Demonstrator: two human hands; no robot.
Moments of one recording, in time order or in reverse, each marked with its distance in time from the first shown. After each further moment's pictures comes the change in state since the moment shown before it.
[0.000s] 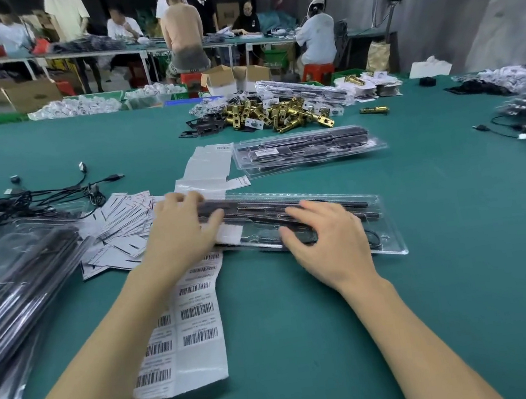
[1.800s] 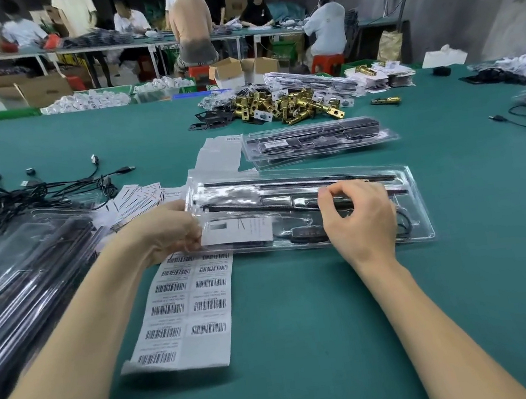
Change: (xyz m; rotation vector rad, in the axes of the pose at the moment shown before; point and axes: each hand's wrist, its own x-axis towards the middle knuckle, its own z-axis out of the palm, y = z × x) left_hand 0.005 -0.023 -0.032 -0.783 -0.429 -0.436; right_hand 0.007 0.003 -0.010 0.261 0.333 0.103
